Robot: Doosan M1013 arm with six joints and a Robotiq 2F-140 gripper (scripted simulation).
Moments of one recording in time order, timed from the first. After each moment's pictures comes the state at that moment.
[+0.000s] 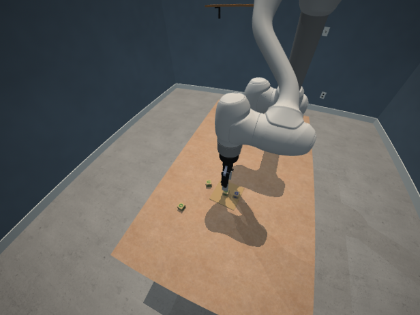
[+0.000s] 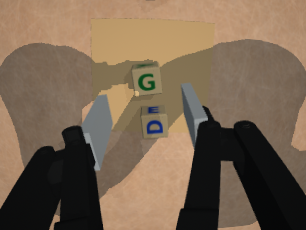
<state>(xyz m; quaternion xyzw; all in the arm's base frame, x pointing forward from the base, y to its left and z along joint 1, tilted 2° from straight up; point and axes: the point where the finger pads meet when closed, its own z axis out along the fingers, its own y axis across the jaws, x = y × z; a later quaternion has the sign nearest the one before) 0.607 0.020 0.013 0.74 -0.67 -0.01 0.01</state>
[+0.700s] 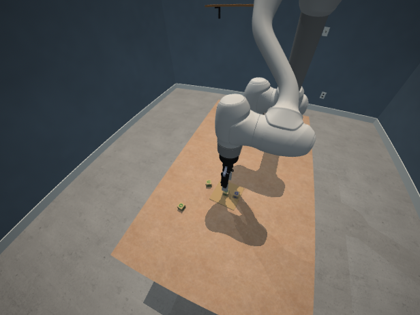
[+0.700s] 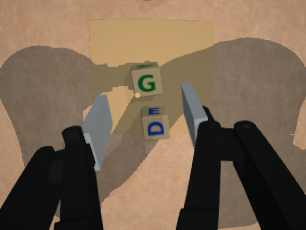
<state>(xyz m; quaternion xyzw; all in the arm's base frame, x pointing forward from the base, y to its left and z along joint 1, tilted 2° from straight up) 0.607 0.020 0.009 0.73 -0.68 -0.01 0.01</state>
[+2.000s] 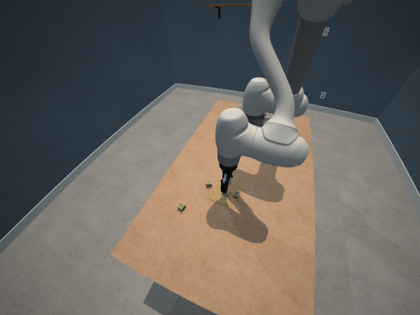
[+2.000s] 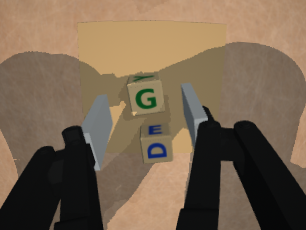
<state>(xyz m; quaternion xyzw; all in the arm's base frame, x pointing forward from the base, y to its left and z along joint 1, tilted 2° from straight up) 0.605 0.021 -0.037 0.73 -0.68 -0.01 0.01</state>
